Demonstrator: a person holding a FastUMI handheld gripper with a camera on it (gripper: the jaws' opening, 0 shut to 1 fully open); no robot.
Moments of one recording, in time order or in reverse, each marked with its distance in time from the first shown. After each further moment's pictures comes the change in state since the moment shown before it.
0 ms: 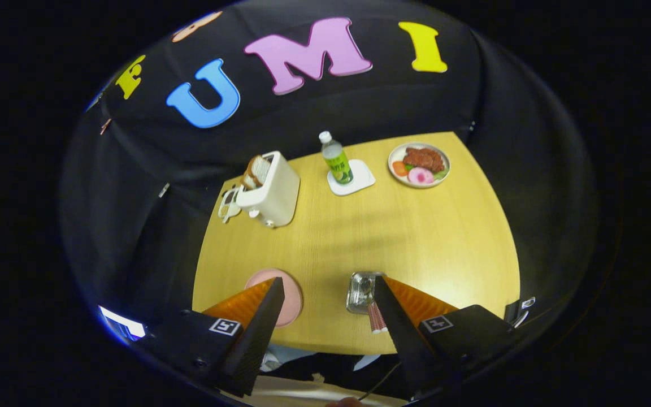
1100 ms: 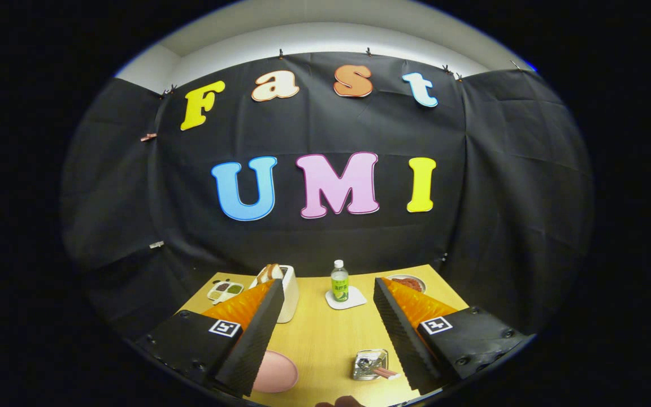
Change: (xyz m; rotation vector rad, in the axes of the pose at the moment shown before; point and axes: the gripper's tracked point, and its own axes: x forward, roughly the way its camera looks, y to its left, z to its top) arm -0.084 0.108 0.025 -0.191 -0.700 -0.088
